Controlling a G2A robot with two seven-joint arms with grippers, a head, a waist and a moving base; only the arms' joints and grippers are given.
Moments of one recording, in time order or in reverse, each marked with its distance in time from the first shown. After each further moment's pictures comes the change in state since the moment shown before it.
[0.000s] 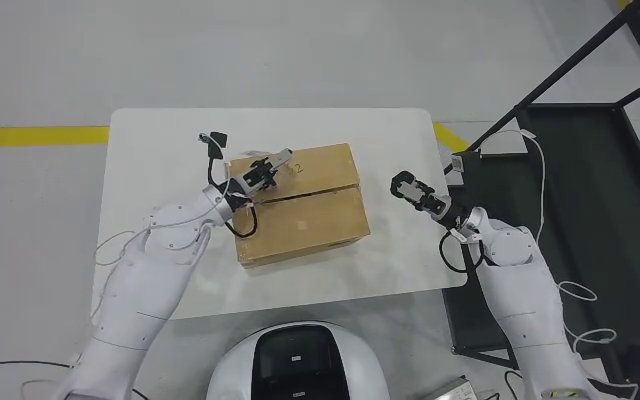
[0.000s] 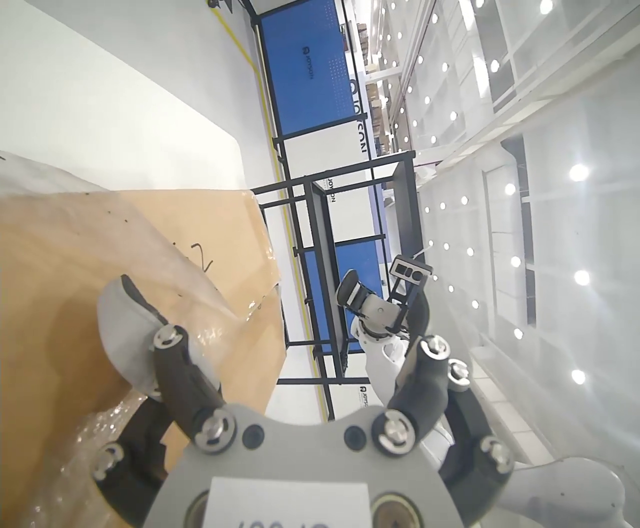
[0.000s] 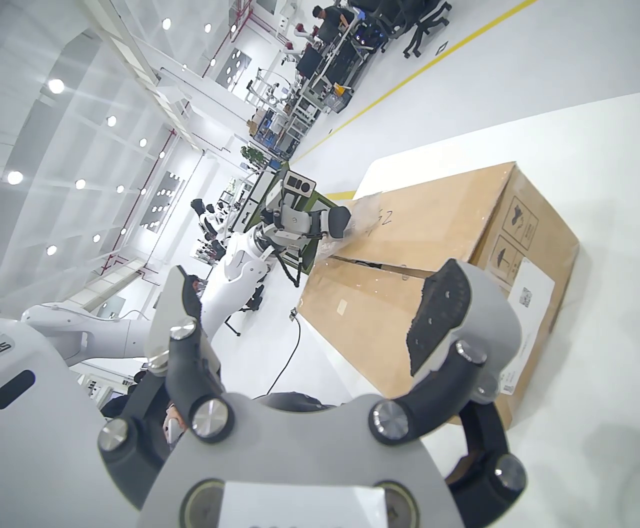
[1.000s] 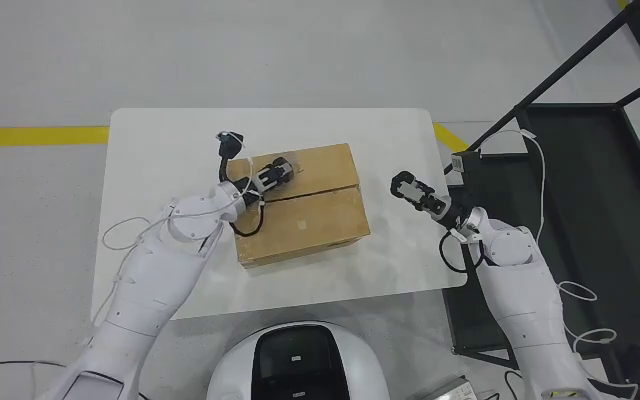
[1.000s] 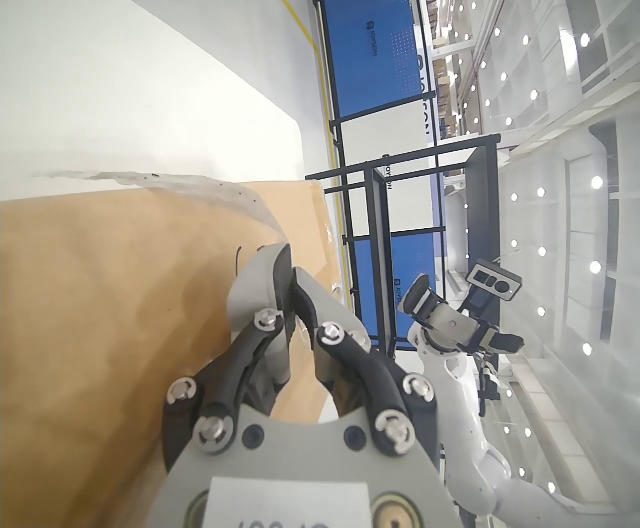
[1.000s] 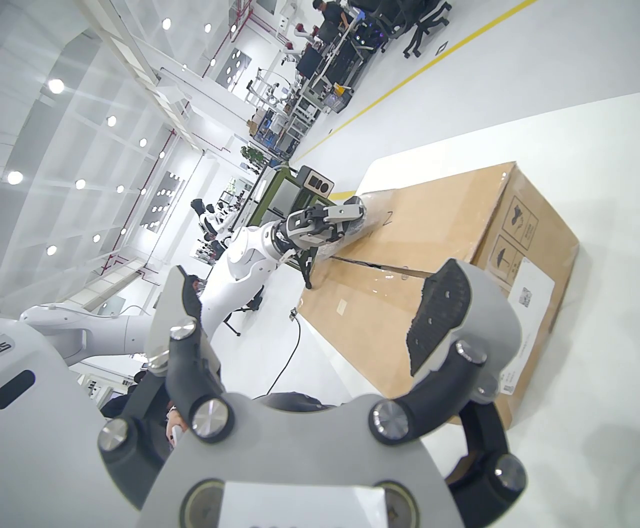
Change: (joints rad) left arm -0.072 -0.027 0.083 0.078 0.153 0.093 0.019; right arm 0.000 0.000 0.000 0.000 0.000 0.000 0.000
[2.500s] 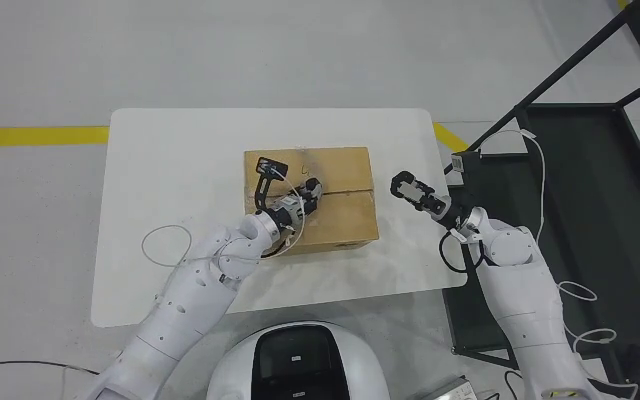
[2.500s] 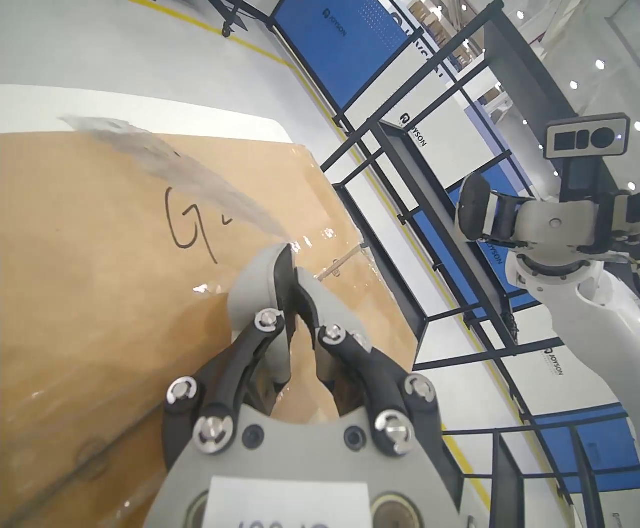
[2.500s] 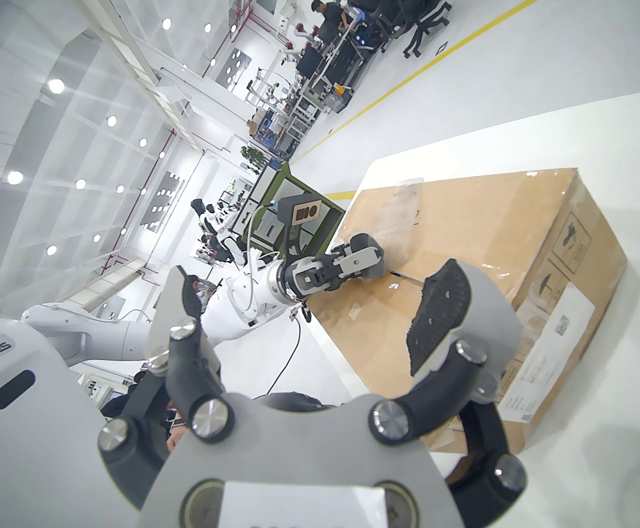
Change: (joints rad) left arm 0.082 -0.048 0.157 -0.009 0.505 -0.218 0.312; right arm 0.000 0.000 0.000 0.000 0.000 0.000 0.000
